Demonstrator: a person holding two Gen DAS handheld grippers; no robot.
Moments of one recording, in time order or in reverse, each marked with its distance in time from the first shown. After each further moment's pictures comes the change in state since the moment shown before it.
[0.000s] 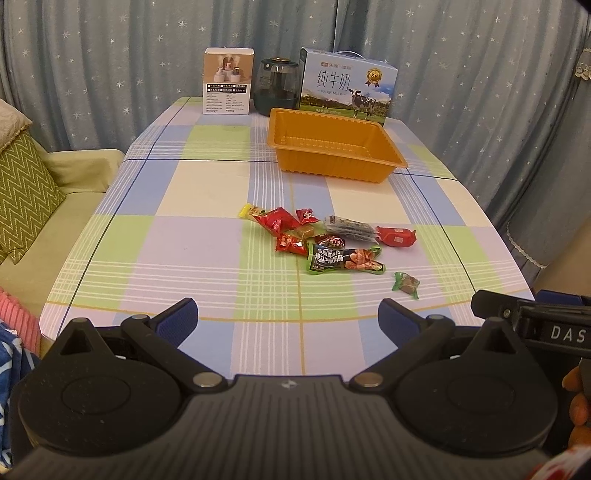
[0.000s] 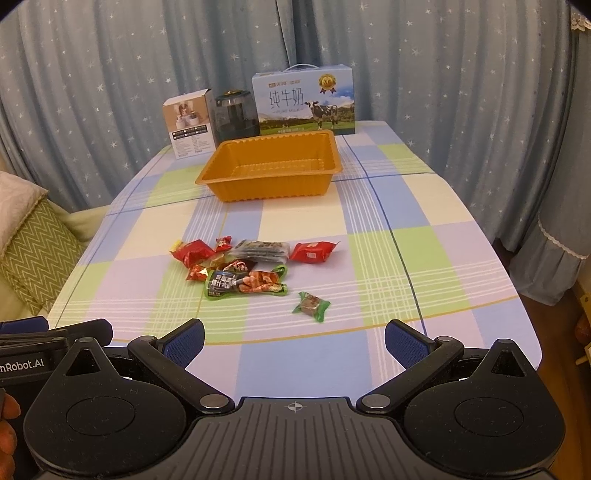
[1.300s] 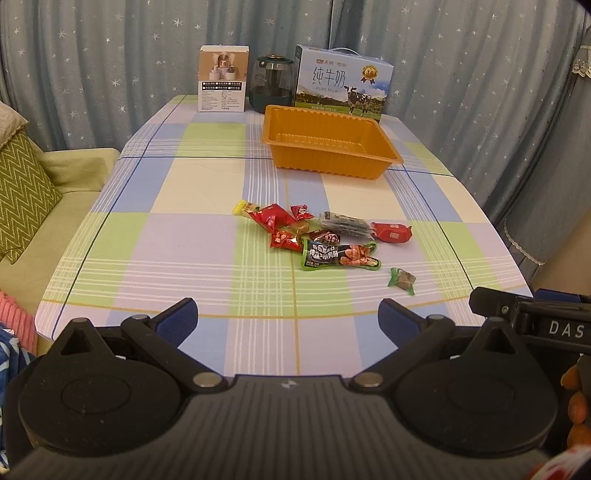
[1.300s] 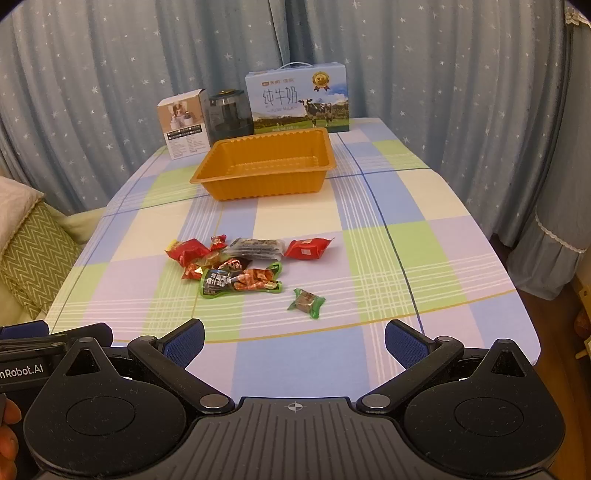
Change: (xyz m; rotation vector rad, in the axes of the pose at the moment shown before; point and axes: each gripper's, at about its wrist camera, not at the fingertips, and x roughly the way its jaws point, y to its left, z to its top) left arm 0.002 0.000 -0.005 0.004 0.004 -0.011; right arm 0.002 -0.003 -0.005 0.013 0.000 -0.003
